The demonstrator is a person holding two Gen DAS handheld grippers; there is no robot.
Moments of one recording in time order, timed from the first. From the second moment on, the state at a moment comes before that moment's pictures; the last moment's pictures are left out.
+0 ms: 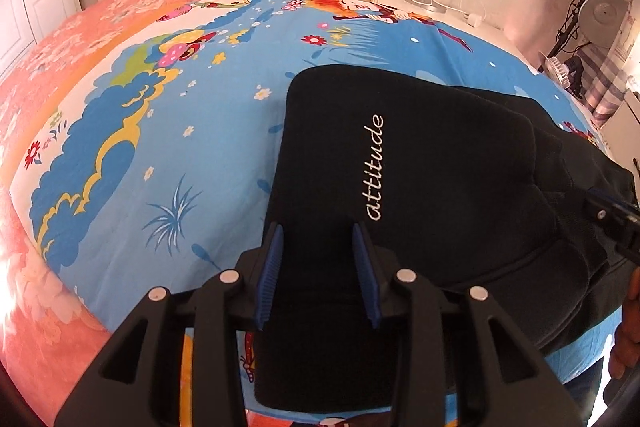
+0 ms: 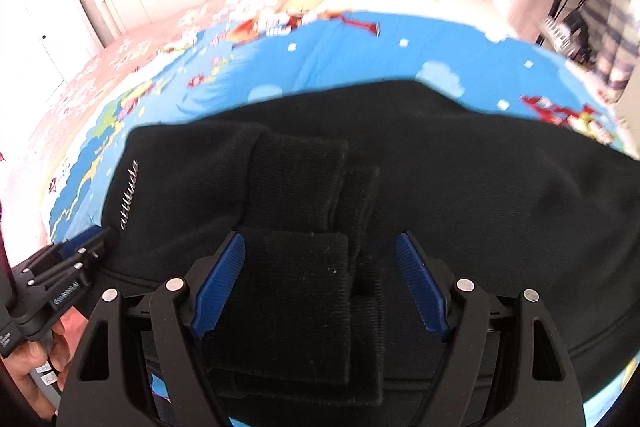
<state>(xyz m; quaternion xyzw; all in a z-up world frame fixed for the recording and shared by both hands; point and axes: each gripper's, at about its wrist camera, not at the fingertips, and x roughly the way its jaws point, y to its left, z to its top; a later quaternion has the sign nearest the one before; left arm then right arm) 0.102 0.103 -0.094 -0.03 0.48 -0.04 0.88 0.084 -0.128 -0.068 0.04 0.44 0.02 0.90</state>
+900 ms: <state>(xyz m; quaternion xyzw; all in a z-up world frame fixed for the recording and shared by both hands) 0.104 0.118 -0.073 -0.08 0.45 -0.06 0.89 0.116 -0.080 -0.103 -0.03 0.46 0.00 0.89</state>
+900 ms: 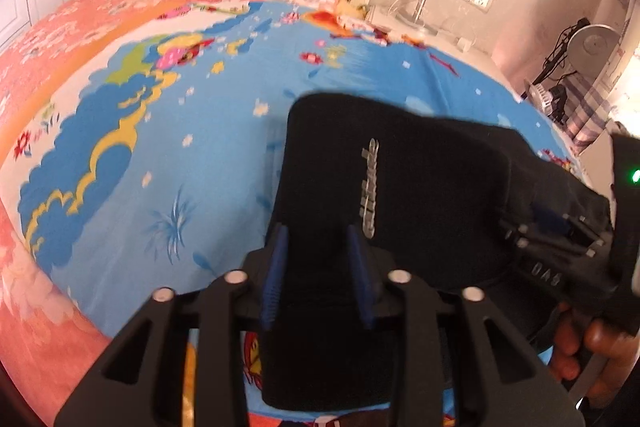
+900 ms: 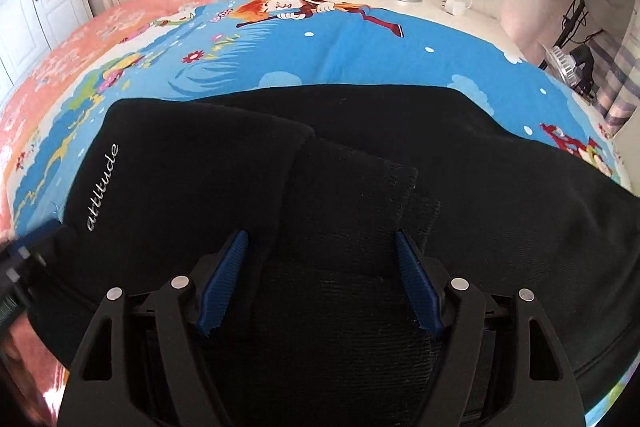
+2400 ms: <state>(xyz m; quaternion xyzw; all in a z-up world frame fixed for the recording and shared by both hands) 0.061 0.133 -0.089 -0.11 0.45 -0.09 0.88 0.116 -0.077 -0.108 -0.04 0.46 -0.02 0.89</state>
